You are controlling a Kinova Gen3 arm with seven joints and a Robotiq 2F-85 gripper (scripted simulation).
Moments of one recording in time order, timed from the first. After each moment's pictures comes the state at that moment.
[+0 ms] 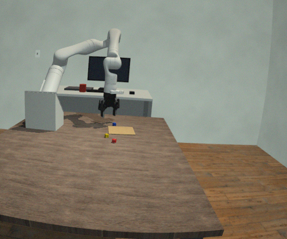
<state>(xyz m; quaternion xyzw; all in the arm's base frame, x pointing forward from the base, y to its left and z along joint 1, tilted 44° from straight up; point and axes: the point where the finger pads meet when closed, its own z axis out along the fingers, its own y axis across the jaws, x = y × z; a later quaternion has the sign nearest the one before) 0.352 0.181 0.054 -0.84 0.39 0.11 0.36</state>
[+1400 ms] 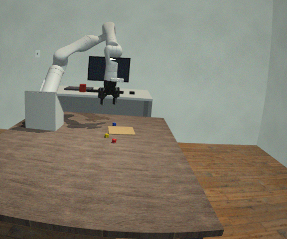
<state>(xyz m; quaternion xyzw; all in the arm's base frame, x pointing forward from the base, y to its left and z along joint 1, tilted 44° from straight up) 0.339 0.132 0.103 -0.84 0.40 0.12 0.35</state>
